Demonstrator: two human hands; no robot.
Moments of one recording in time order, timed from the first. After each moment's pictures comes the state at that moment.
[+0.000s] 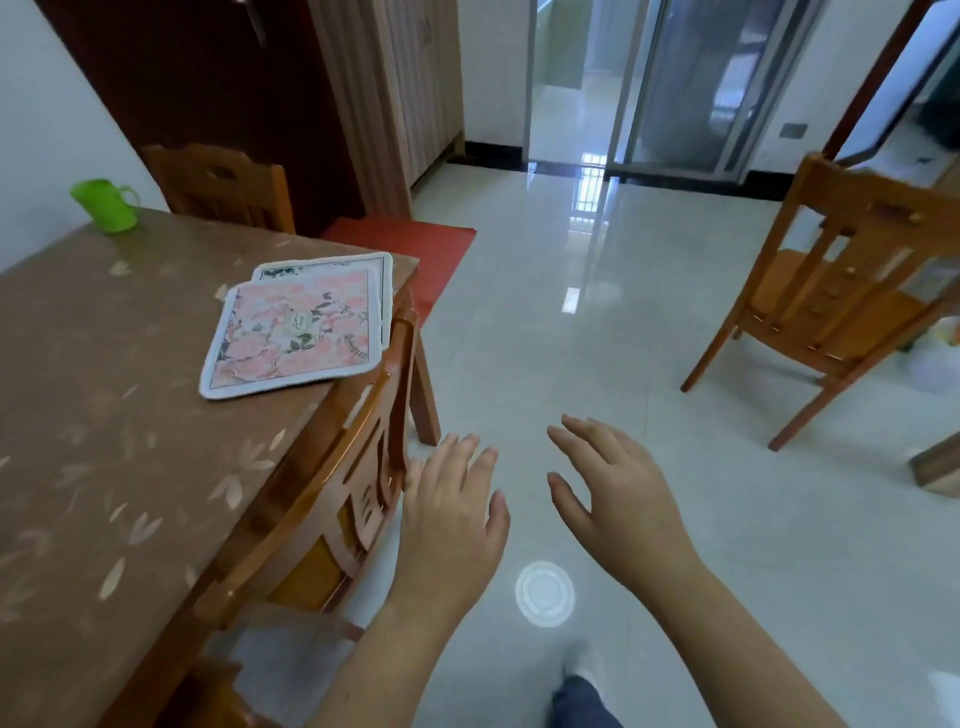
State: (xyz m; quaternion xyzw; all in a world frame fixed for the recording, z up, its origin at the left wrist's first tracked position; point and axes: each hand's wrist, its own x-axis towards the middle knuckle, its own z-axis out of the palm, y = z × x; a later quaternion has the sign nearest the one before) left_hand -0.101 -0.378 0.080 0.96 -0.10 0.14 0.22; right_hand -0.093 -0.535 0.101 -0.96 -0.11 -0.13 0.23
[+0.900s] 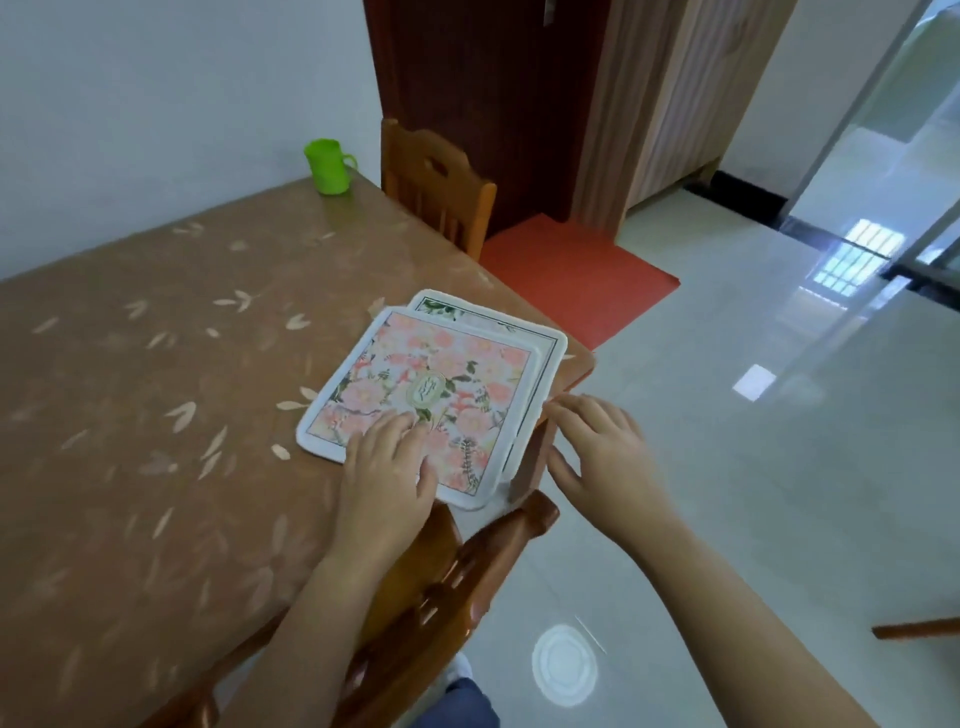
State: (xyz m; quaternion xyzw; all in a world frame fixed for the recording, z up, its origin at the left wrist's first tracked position) left_hand 0.155 -0.207 0.056 0.95 0.19 0.18 0.15; right_hand 0.270 -0.386 0.091 -0.90 -0.38 -0.03 0.20
